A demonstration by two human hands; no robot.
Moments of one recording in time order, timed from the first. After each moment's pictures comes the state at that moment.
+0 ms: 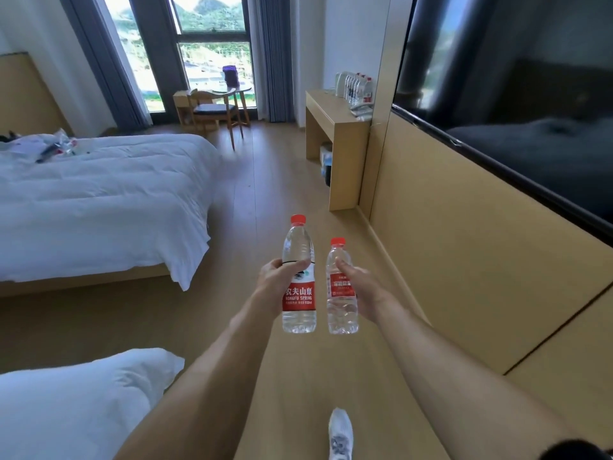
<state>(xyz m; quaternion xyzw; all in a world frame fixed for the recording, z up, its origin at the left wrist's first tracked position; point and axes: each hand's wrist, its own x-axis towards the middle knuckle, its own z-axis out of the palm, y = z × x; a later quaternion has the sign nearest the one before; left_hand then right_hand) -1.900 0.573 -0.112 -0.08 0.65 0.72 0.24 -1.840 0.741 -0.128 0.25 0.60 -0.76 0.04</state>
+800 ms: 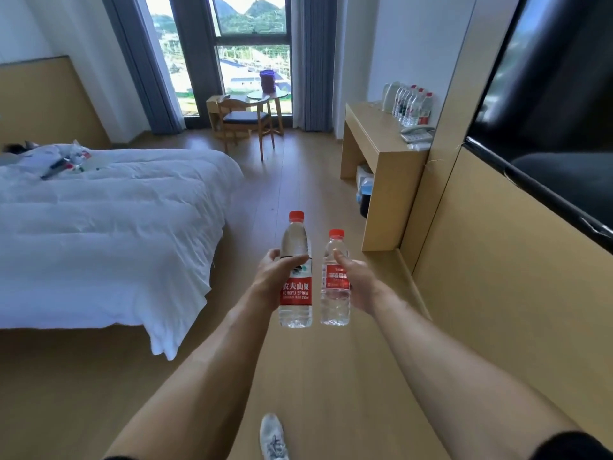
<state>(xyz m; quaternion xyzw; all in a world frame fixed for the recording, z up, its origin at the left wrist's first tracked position) -2.353 0.705 -0.102 -0.07 0.64 0.74 0.18 -2.332 0.882 -0.129 0.15 0.58 -0.79 0.11</state>
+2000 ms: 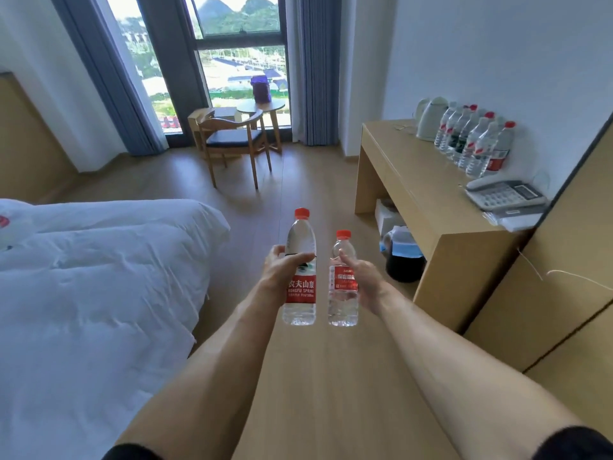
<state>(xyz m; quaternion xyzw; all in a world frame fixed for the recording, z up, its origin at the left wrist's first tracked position) -3.097 0.849 -0.102 -0.09 0.67 0.72 0.17 -3.058 1.019 -0.130 0.18 0.60 -0.77 0.09</state>
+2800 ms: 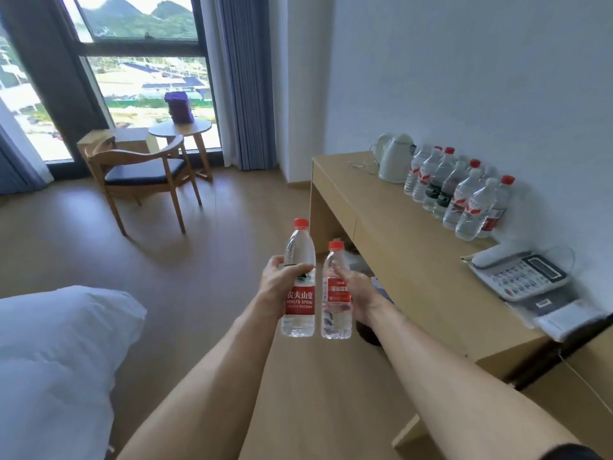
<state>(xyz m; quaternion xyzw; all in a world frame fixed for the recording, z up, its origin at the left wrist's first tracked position) -3.539 1.014 -0.112 -0.02 0.63 0.73 0.26 -3.464 1.162 -0.125 0.25 0.61 -0.75 -0.01</state>
